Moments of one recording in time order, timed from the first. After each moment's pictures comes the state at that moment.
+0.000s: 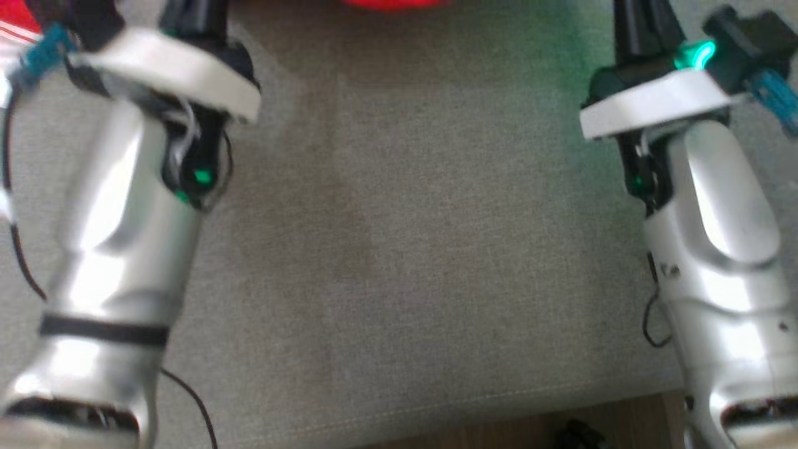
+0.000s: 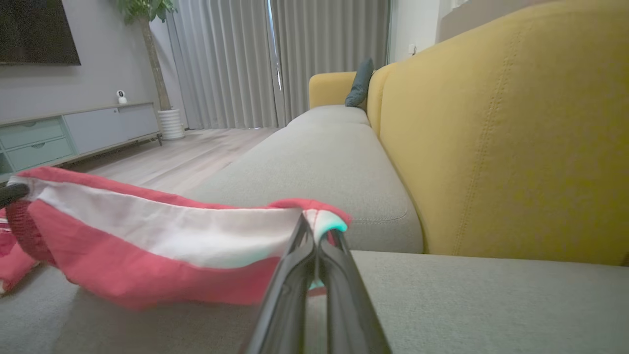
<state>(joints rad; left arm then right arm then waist) -0.88 0.16 -0.37 0.56 -0.59 -0.12 -0.25 -0.78 -0.07 0.16 0.49 0.16 0.12 -0.25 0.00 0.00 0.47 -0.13</state>
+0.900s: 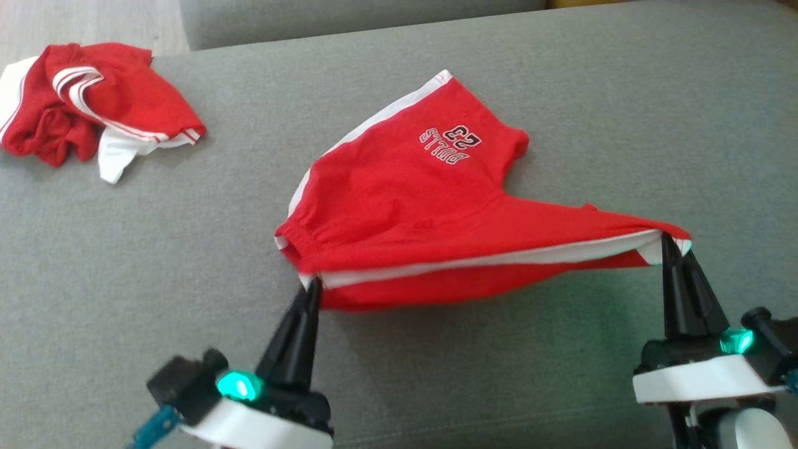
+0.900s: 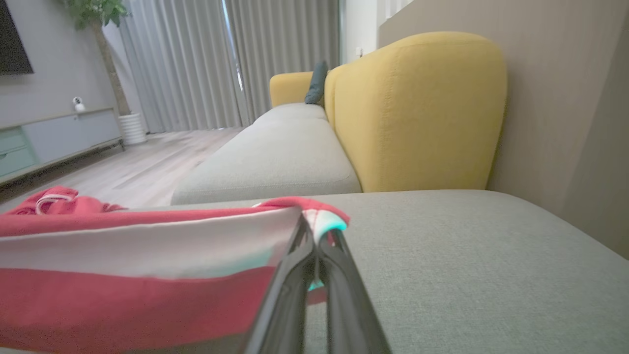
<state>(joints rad) 0.11 0.07 -0.35 -0.09 -0.48 -0.12 -0.25 0.08 -0.05 -0.01 -0.09 0.12 0.12 -0.14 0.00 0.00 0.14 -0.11</state>
